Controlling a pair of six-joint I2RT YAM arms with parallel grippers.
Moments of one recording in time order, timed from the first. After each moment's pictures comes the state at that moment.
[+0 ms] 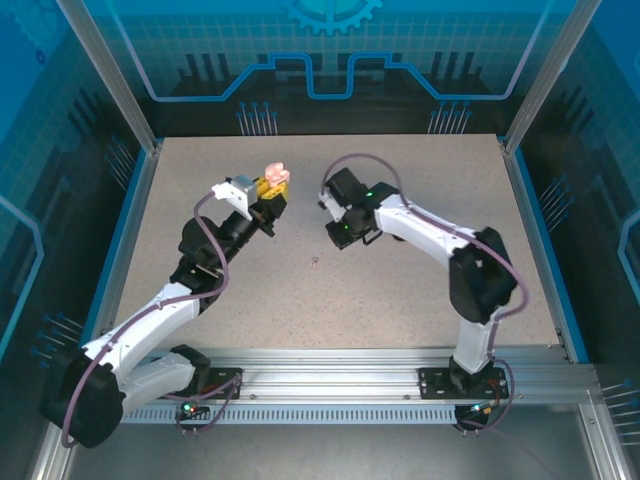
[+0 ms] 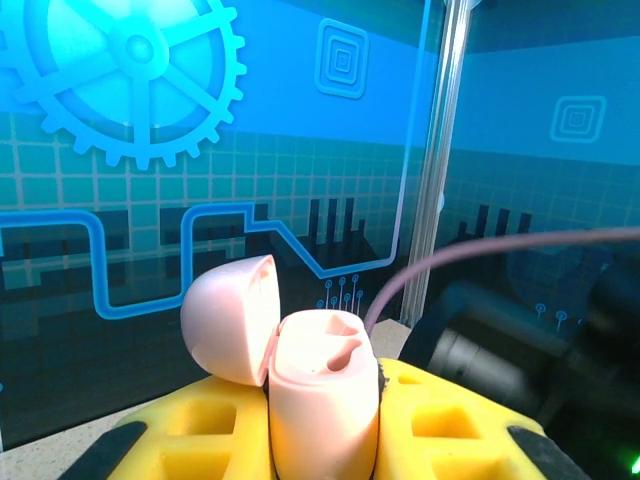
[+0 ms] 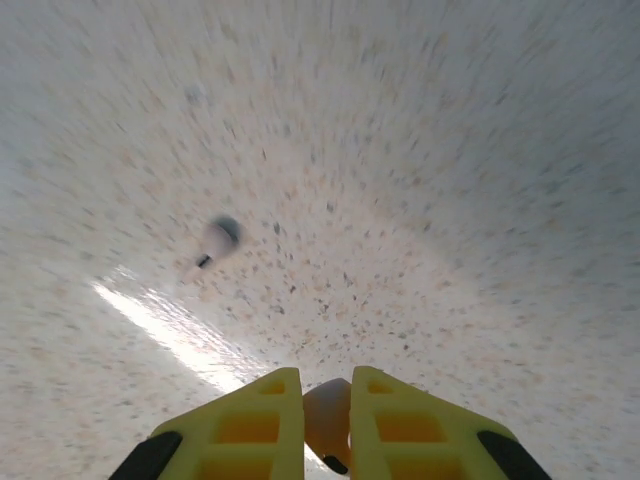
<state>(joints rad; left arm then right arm) -0.43 1.04 0.62 0.66 0.17 -0.13 0.65 1.82 1.52 -0.84 -0.04 0.08</state>
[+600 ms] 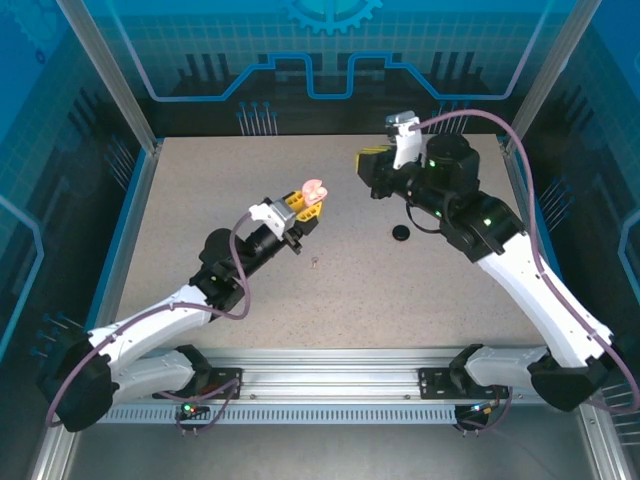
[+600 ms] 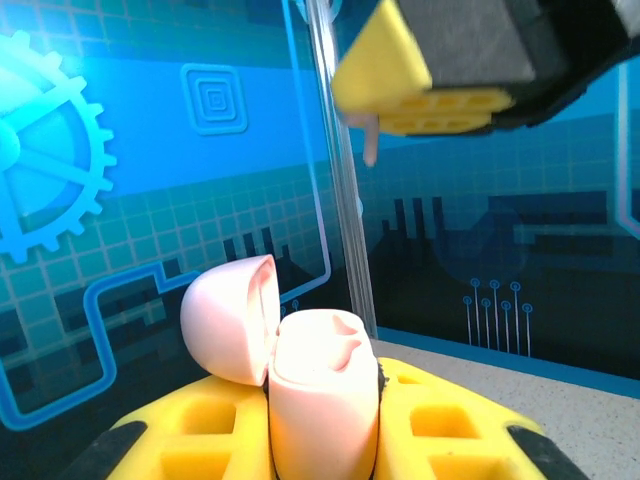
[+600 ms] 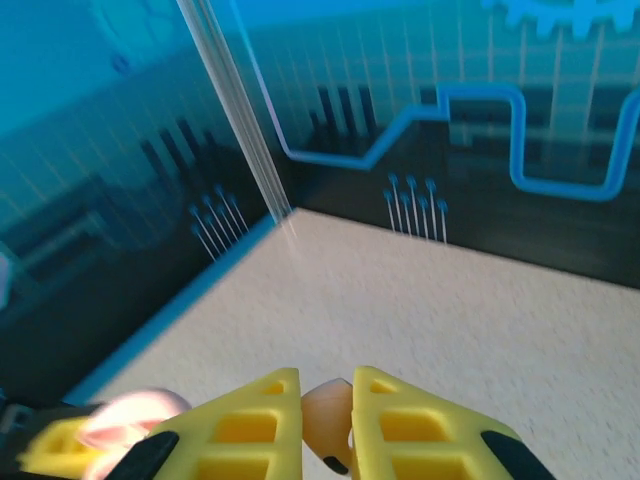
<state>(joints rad) -0.69 1.09 0.64 0.74 0.12 0.15 0.62 1.21 1.49 -0.46 -0.07 0.27</state>
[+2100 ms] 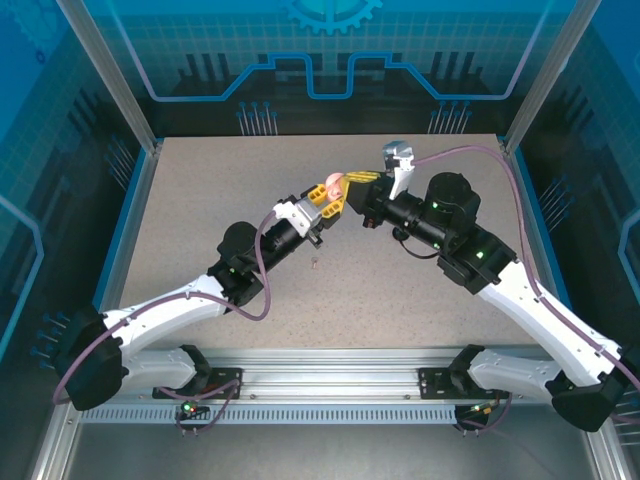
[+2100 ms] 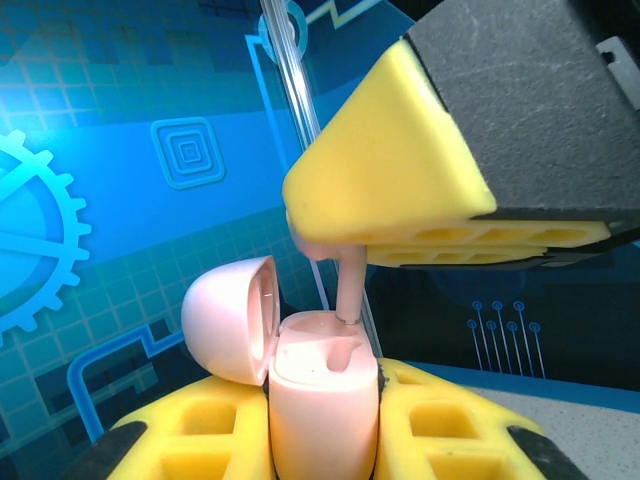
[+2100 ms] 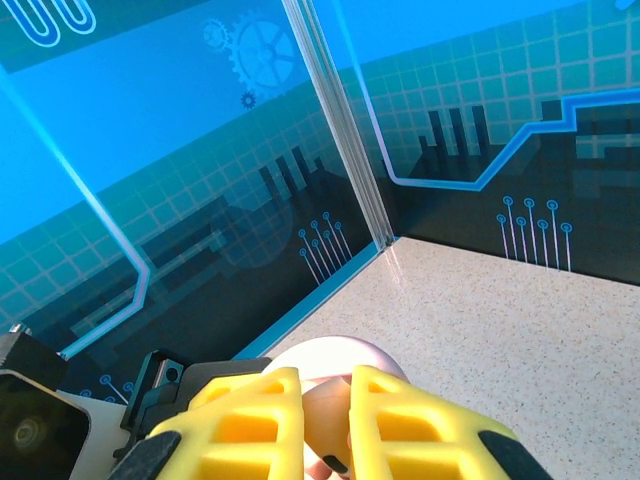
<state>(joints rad) -0.78 1.21 0.77 0.77 0.07 0.26 0.72 1.08 1.21 -0.17 -0.15 0.36</state>
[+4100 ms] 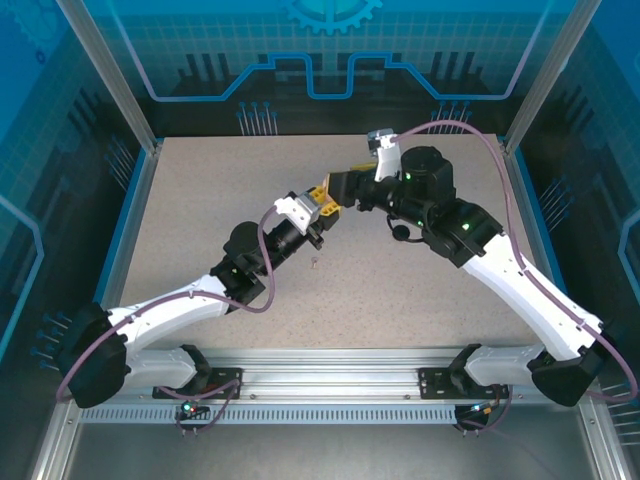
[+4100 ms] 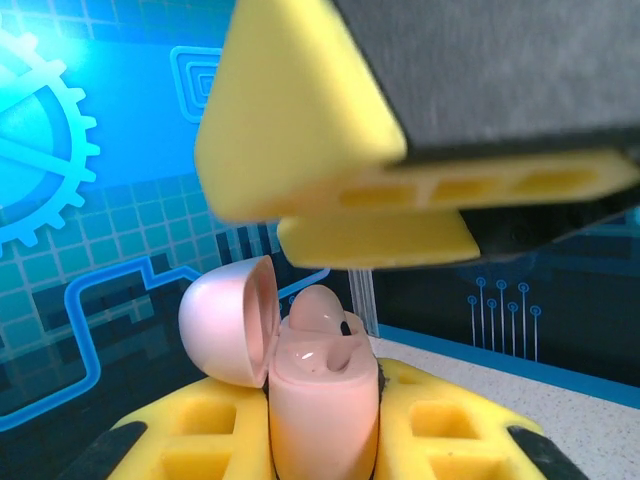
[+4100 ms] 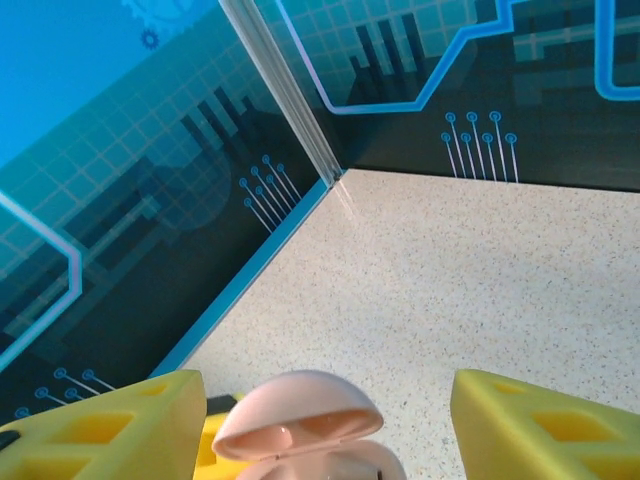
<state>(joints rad) -0.78 1.23 0.75 0.73 -0.01 0.15 0.69 1.25 1.43 -0.44 -0.08 0.43</state>
